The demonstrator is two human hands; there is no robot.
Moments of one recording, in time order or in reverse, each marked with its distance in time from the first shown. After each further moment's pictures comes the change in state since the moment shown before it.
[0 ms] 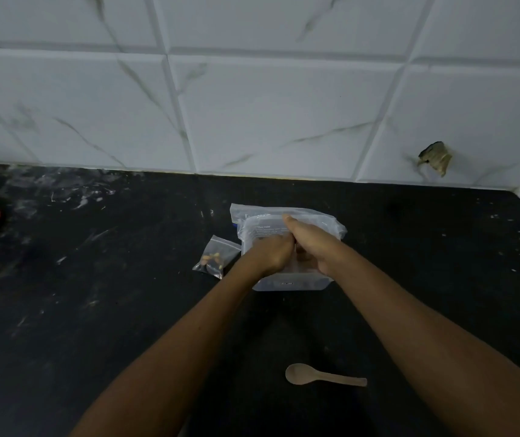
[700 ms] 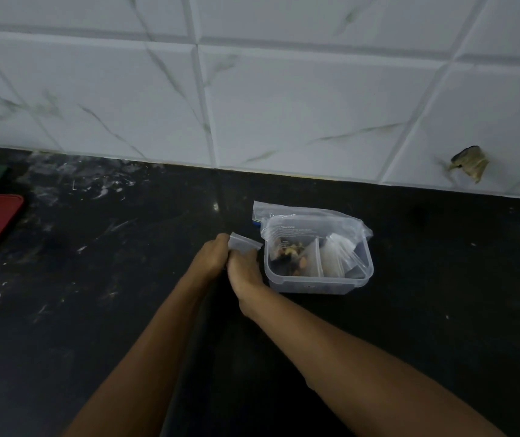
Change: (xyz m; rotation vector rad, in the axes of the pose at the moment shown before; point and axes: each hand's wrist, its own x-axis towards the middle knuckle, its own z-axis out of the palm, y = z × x) left_hand -0.010 -0.108 -0.063 -0.379 0.359 -0.303; right_hand 0.045 0.016 0.177 0.223 -0.023 0.032
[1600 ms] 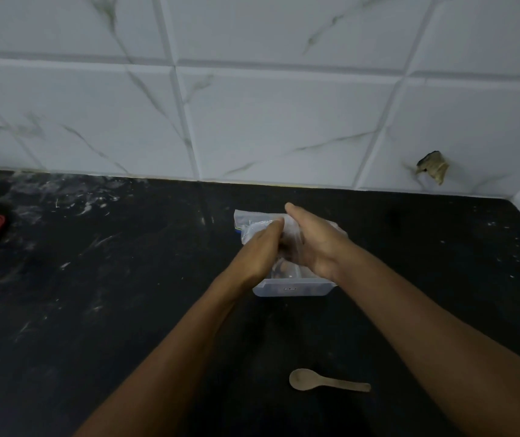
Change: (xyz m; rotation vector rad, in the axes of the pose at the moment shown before) left_hand -0.066 0.064 0.061 -0.062 -0.325 0.361; right_hand -0.103 -0.067 -0.166 0.212 -0.231 -0.120
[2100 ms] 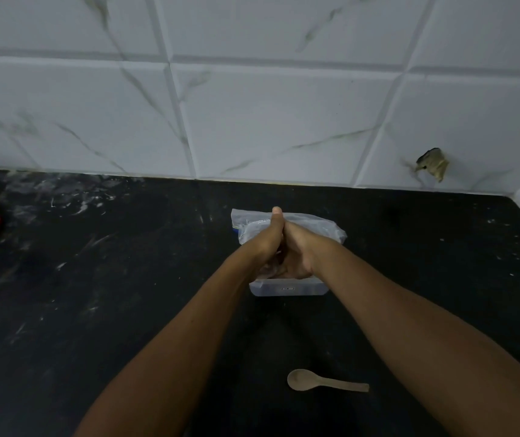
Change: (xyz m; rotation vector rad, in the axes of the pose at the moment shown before) left_hand 0.030 0.013 0.012 -0.107 -0.017 -0.460; right_hand 0.057 0.018 0.005 -0.061 -0.032 0.229
